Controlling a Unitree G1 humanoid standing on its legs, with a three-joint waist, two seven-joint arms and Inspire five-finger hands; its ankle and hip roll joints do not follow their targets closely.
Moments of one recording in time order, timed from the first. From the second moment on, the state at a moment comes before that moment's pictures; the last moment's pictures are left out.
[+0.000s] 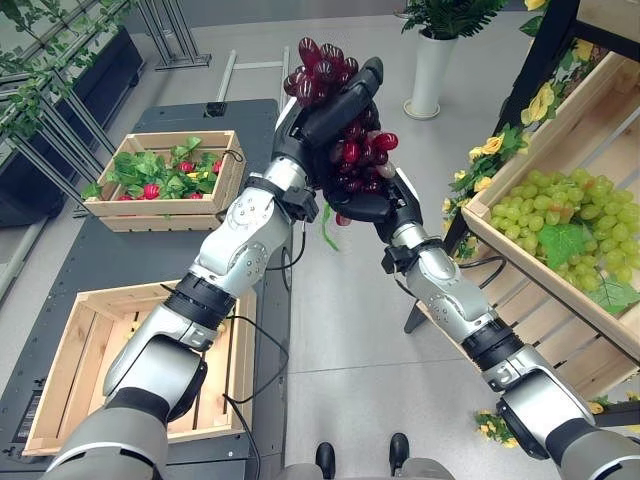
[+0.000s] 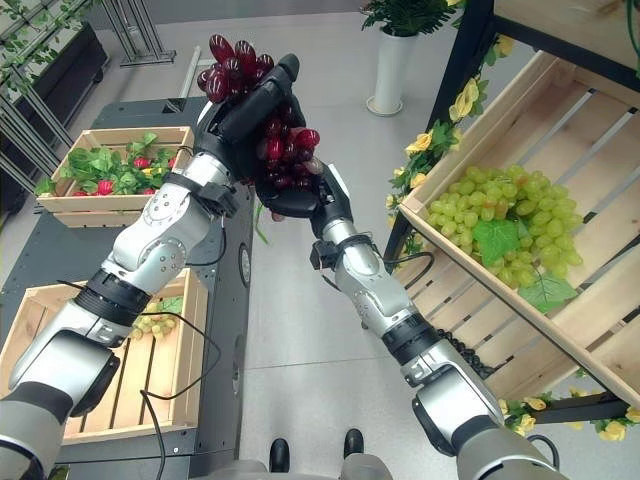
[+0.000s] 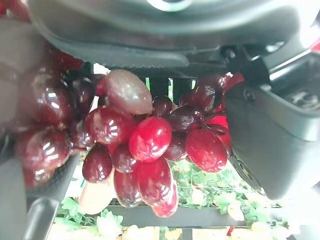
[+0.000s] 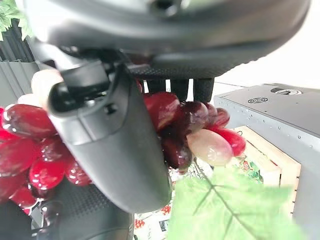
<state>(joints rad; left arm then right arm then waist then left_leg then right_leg) -0.90 0.53 -0.45 0.26 -0.89 -0.03 0.10 -0.72 -0.30 0.50 0.33 0.72 -0.06 -0.18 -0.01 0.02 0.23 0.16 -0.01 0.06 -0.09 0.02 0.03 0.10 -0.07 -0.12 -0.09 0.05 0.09</state>
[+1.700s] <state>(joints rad) -0.07 0.38 -0.07 0.72 -0.73 -0.29 0.12 -0.02 -0.35 0.23 0.79 0.65 -0.15 0.04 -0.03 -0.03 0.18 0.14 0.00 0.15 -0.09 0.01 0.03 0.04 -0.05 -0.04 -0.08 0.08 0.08</state>
